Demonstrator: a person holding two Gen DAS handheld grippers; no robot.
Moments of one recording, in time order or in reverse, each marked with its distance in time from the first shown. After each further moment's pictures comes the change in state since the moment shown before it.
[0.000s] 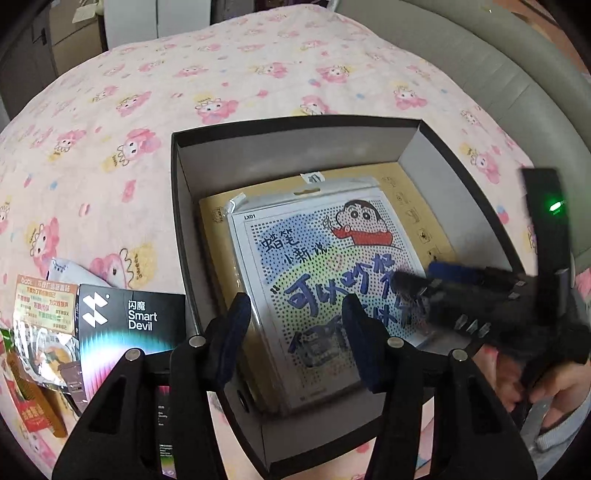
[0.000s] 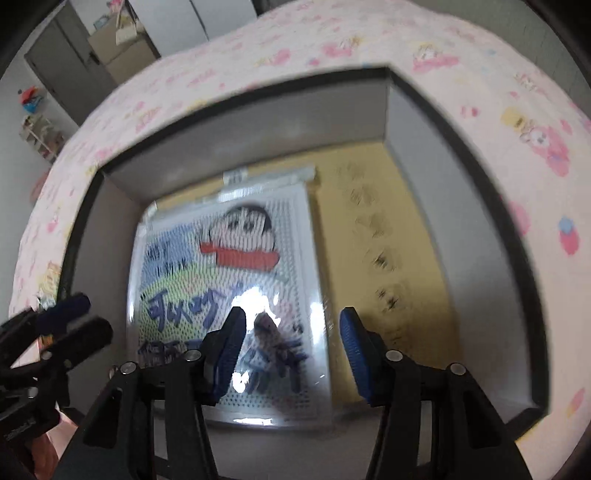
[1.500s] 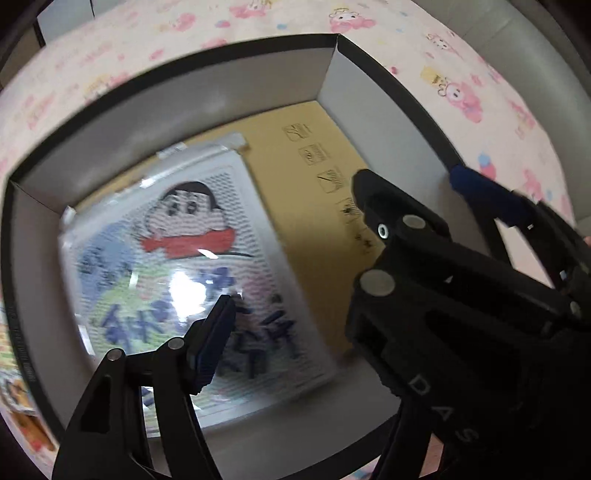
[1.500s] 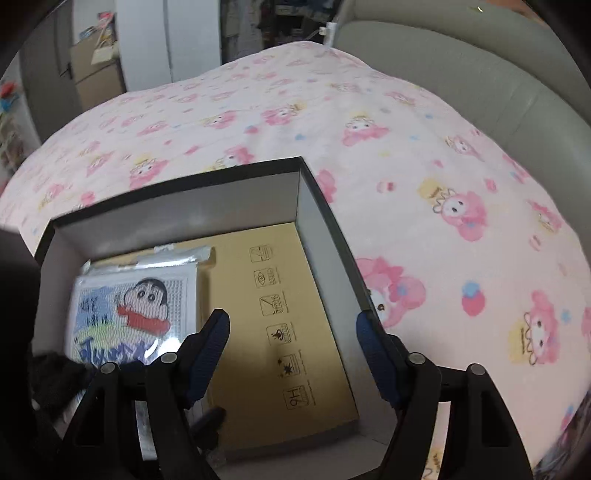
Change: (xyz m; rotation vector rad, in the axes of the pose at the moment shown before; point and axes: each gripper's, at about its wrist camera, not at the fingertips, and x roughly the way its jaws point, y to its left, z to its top) left arm 0.101 -0.104 0.034 0.117 0.278 -0.050; right arm -0.054 -0.034 0.019 0.005 -0.260 -0.268
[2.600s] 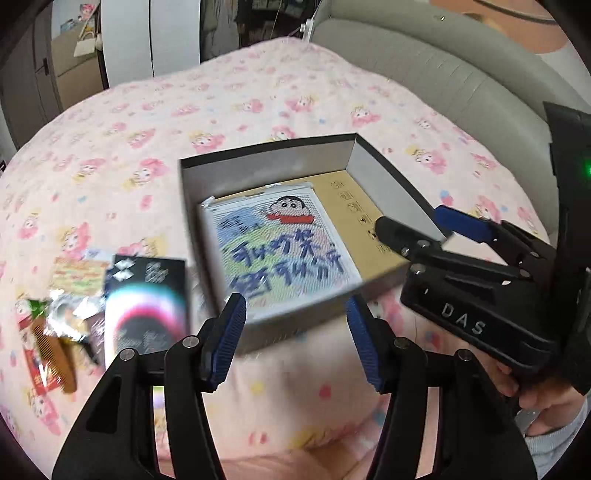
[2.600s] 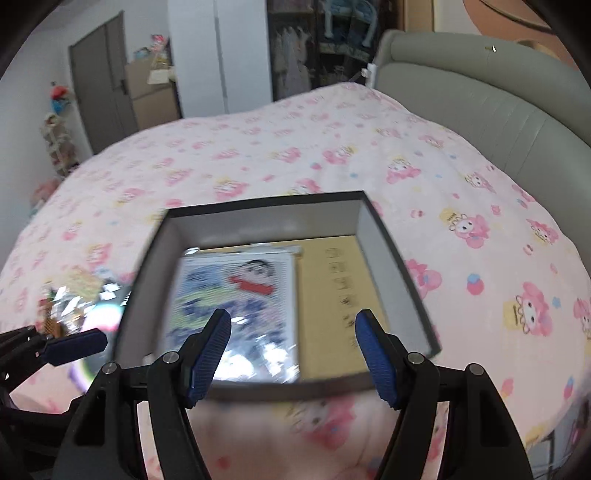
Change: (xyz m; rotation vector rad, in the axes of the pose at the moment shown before) left arm -0.142 0.046 -0.135 -0.040 -0.387 0.083; right arm -0.122 0.046 -0.061 -0.089 -0.161 0.187
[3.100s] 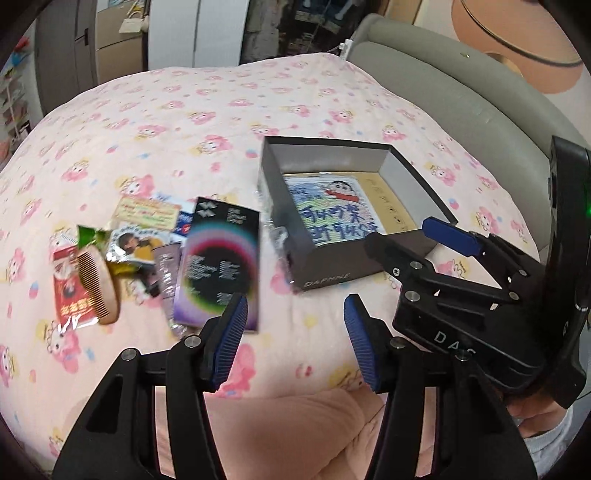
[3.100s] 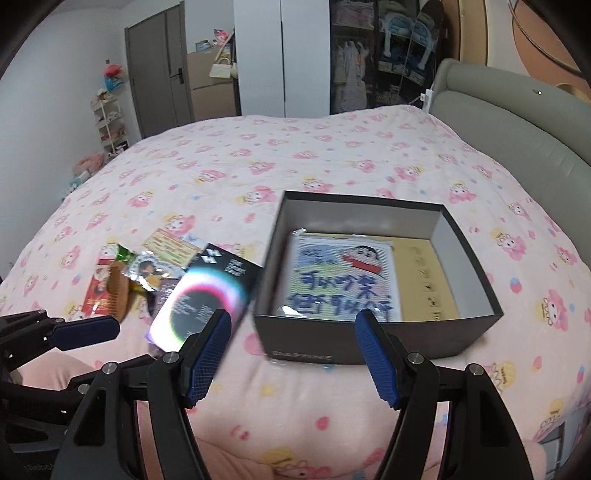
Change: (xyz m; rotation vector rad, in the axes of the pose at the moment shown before) left arm -0.105 0.064 -0.080 -0.147 -0.047 0.033; right arm -0.042 0.112 -0.039 -0.106 -0.027 0.097
